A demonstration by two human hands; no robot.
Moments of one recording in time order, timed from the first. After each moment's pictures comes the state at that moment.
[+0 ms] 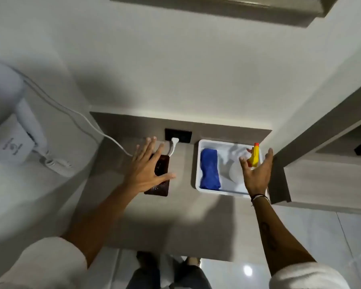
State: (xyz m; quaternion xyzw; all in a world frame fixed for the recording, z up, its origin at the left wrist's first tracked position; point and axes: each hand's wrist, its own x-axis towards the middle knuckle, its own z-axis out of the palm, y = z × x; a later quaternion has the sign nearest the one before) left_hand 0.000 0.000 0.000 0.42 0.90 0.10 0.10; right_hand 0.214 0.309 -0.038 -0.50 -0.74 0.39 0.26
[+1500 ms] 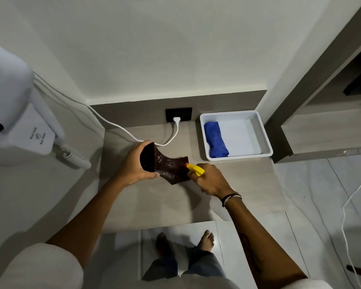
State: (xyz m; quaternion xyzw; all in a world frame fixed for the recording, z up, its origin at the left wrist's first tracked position) left_hand -0.030 -0.108 -0.020 0.41 0.81 0.35 0.22; right_hand 0.202 0.084 -0.018 -0.34 -0.83 0.44 -0.04
